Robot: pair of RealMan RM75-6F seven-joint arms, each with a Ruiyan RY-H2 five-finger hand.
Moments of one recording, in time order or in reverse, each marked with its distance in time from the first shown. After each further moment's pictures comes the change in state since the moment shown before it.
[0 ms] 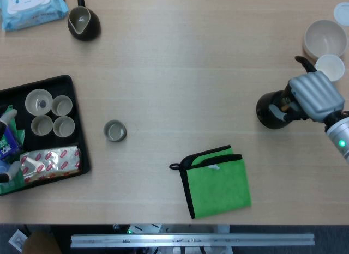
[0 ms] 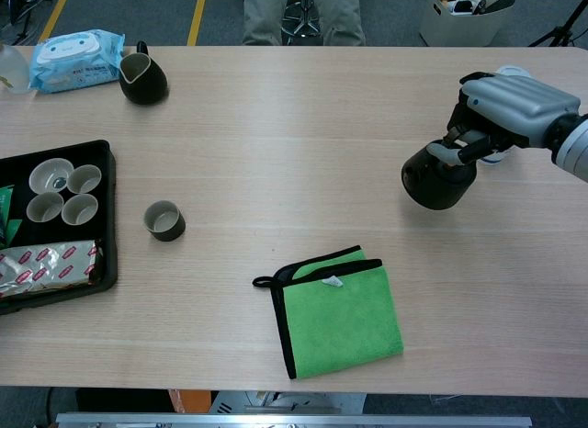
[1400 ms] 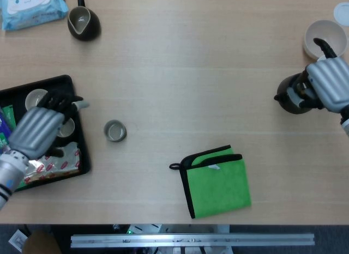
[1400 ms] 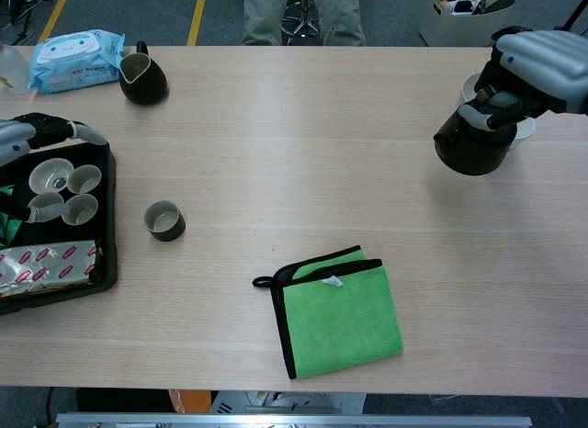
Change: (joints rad) left arm -0.274 -0.169 -0.093 0.104 0.004 -0.298 -0.007; right arm -0.025 0.077 0.035 -0.047 -0.022 0.079 0.007
